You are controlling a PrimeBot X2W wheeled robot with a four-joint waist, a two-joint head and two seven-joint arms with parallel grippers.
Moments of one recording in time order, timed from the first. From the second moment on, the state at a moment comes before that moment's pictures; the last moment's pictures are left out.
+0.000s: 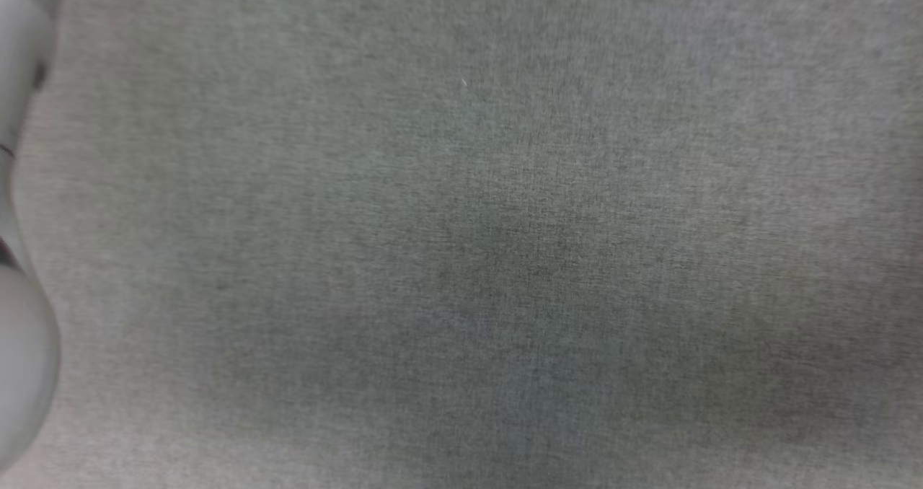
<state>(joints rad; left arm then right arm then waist) -1.85 0.32 -1.07 1.19 -1.26 -0.13 -0.10 -1.47 -0.39 0.03 0.83 -0.04 0.13 -0.26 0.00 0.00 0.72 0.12</state>
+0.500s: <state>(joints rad) -1.52 0.41 -1.13 1.12 -1.32 -0.13 0.04 -1.14 -0.47 0.27 0.83 0.40 0.13 -0.14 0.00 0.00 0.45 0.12</state>
